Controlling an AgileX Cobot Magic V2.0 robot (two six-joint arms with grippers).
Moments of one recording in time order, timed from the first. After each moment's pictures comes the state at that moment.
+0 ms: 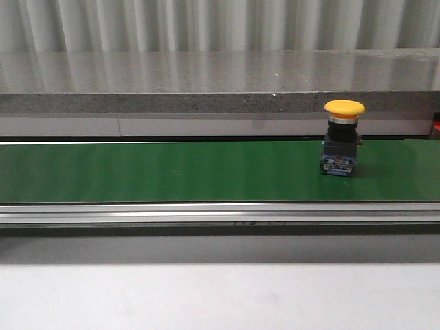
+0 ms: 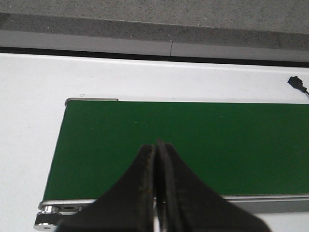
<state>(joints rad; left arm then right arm) -0.02 0.66 -0.62 -0.25 0.52 0.14 -0.21 1.50 -1.50 -0.02 0.99 -0.05</state>
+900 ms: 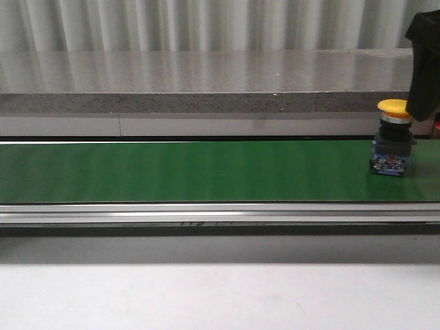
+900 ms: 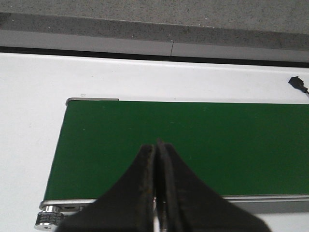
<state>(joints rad) -0.02 0.66 -0.62 -0.25 0.52 0.14 0.11 1.45 -1.12 0.12 0.89 -0.16</state>
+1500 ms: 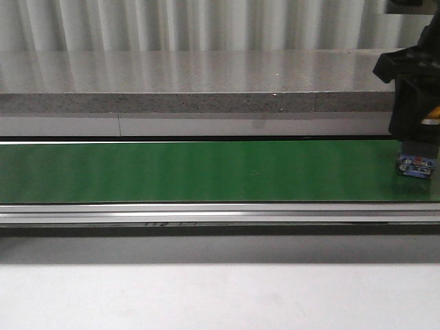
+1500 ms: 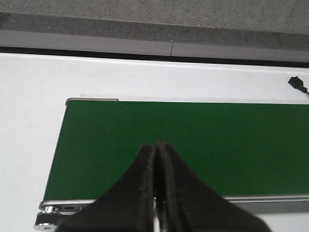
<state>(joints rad) -0.02 0.66 -0.62 -0.25 0.52 0.14 0.11 1.57 -1.12 0.14 0.77 -0.17</state>
